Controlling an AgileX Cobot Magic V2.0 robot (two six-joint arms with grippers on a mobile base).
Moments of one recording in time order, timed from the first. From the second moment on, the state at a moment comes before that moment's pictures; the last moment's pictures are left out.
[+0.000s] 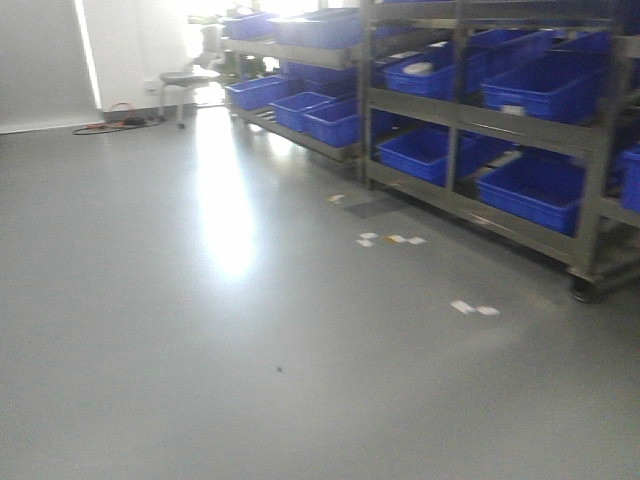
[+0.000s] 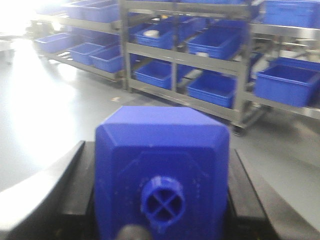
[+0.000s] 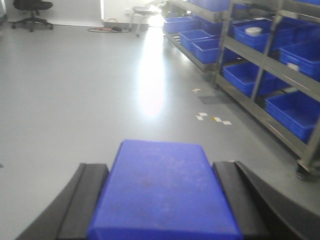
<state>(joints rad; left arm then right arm) -0.47 0.03 -0.35 0.25 0.47 -0.27 0.25 0.14 -0.37 0.01 0.39 -0.05</state>
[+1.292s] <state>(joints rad) -0.47 0.03 -0.35 0.25 0.47 -0.27 0.25 0.14 -0.37 0.01 0.39 -0.05</state>
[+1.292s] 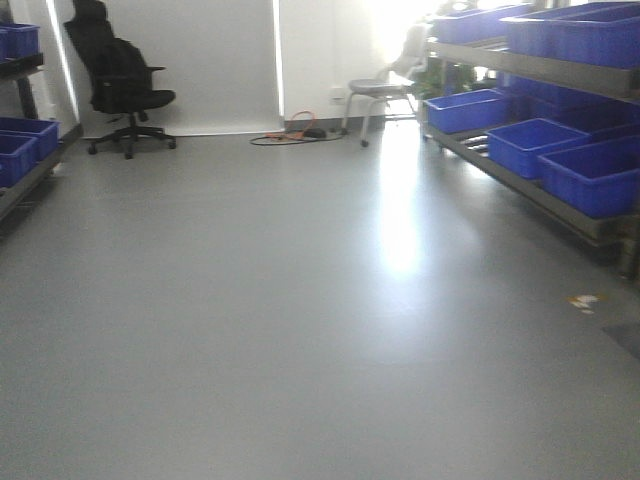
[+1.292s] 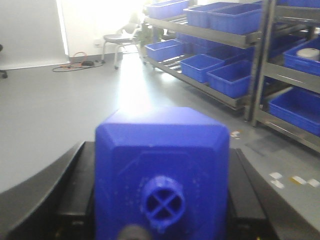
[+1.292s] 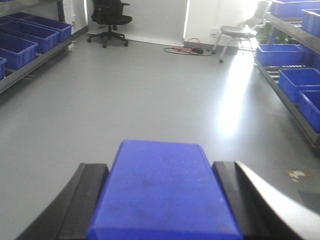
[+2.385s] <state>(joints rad) -0.47 0.03 -0.35 0.25 0.47 -0.27 0.25 0.14 -0.37 0.00 0.39 -0.05</state>
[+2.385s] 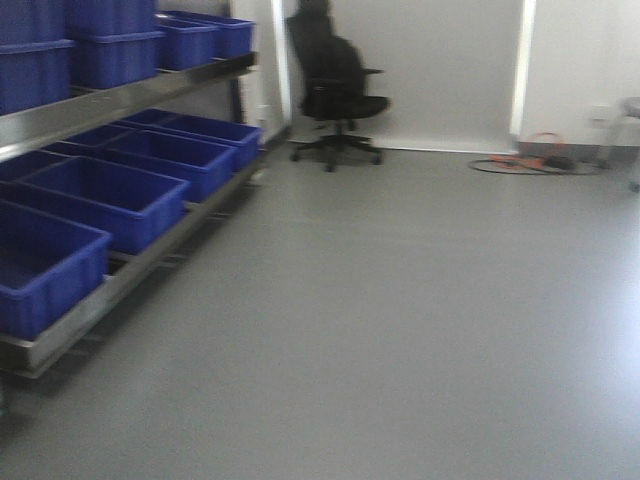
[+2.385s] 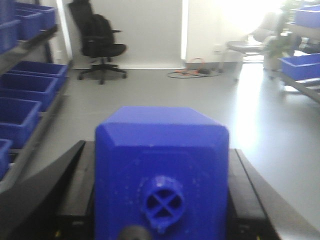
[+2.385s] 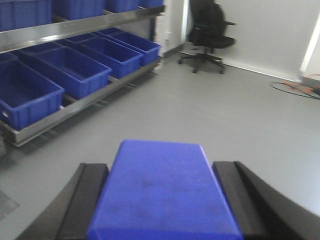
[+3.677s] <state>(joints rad) -0.47 0.03 -0.35 0.25 0.47 -0.27 0.25 0.14 -0.37 0.00 0.39 -0.05</state>
